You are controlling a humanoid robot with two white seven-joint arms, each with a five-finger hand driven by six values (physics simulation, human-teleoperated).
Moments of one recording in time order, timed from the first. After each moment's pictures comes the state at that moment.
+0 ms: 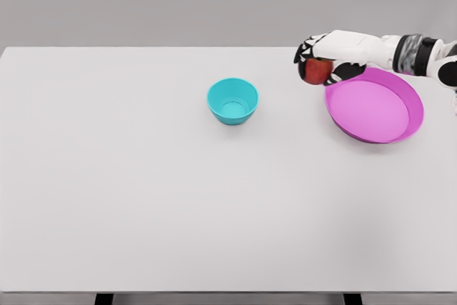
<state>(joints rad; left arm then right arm) 0.00 0.00 0.03 -0.08 -0.10 0.00 -0.12 -0.91 -0.59 0.66 -1.08 0.35 -0.61 0.61</state>
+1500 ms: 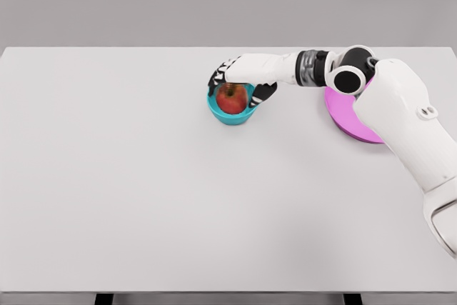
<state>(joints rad) 0.00 0.00 0.03 -0.08 -0.10 0.00 -0.12 -0.95 -0.28 0.77 -0.99 0.47 -0.61 0.61</state>
